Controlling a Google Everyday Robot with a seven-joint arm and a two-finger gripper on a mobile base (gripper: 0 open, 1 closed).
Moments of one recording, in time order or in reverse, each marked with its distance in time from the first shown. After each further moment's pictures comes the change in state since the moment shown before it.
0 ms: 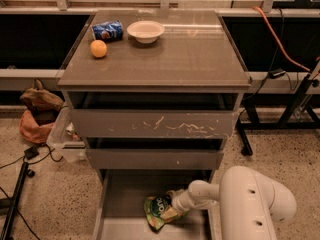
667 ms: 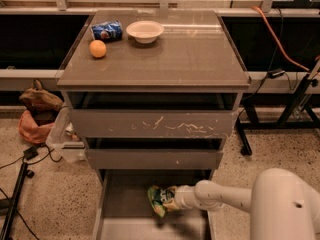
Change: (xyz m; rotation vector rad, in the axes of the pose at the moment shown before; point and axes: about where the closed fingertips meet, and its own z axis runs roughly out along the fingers) arm -0.046 -0.002 -0.063 0.120 -0.091 -0.067
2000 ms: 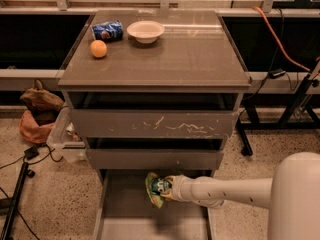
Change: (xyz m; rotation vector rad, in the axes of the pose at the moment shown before) arm -0.096 -0.021 -0.083 0.196 0.022 -0.152
